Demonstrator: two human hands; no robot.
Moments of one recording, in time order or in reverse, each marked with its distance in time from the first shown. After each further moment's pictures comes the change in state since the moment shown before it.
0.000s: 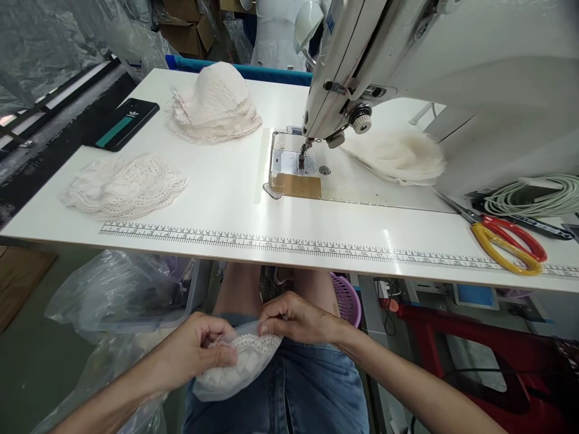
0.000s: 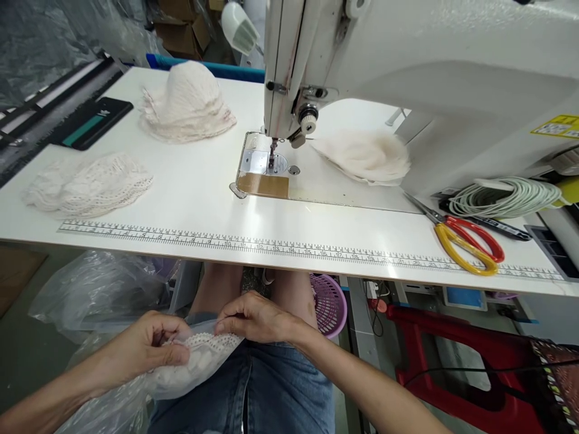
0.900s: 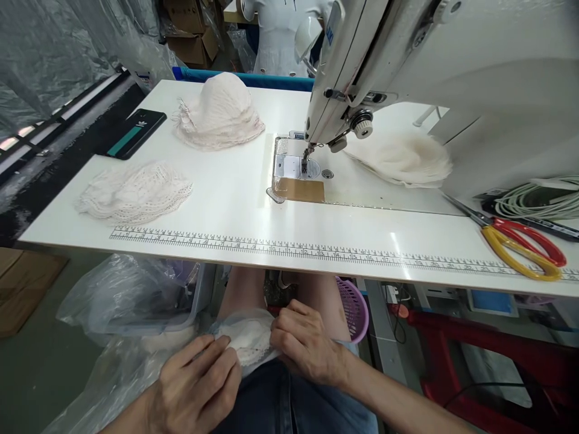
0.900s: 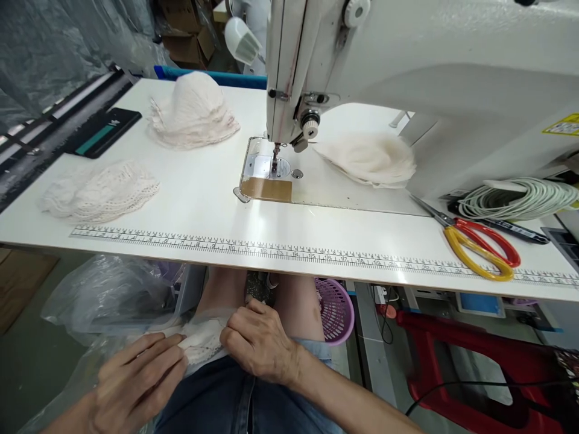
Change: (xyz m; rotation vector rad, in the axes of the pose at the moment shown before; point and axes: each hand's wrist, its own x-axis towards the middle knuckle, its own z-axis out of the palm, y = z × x) left_hand -0.010 -0.030 0.017 1.208 0.833 1.418; right_hand -0.012 -0.001 0.026 -1.004 0.505 -0.617
